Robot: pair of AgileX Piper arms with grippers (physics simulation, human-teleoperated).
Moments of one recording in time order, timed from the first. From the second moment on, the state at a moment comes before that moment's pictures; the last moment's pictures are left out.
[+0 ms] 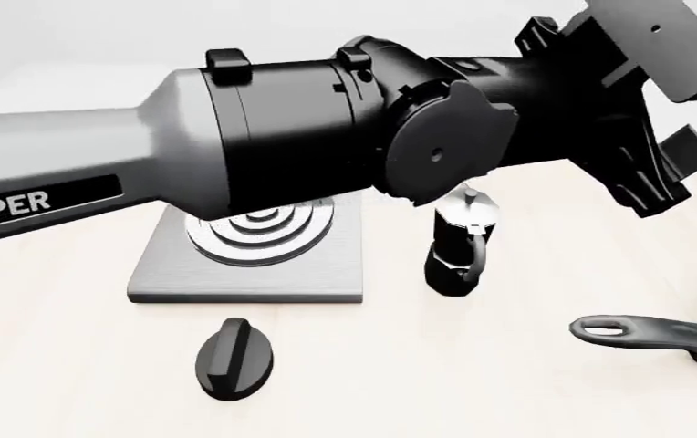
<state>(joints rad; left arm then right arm) -1.12 1.82 -1.63 0.08 0.39 0.15 0.00 -1.28 1.22 0.18</state>
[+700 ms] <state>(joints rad) -1.14 2.03 -1.84 0.21 0.44 0.16 0.00 -1.28 1.22 0.19</state>
